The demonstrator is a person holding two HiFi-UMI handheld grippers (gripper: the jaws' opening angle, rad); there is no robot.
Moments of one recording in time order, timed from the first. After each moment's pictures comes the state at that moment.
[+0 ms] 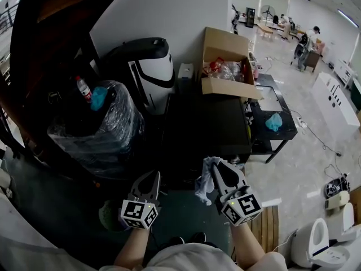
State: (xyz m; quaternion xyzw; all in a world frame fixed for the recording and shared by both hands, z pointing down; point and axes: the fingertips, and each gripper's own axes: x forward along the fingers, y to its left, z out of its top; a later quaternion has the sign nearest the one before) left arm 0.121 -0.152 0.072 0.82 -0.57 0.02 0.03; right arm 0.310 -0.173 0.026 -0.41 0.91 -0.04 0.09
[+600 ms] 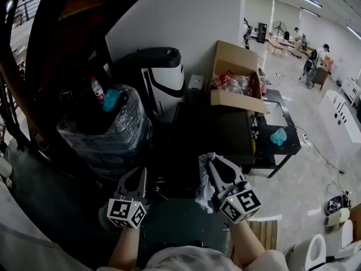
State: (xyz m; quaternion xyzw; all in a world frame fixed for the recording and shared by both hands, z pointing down) left arm 0.072 -0.121 0.008 0.78 -0.63 -0.01 -0.03; right arm 0.278 -0.166 -0.026 -0.34 0.93 -0.02 0.13
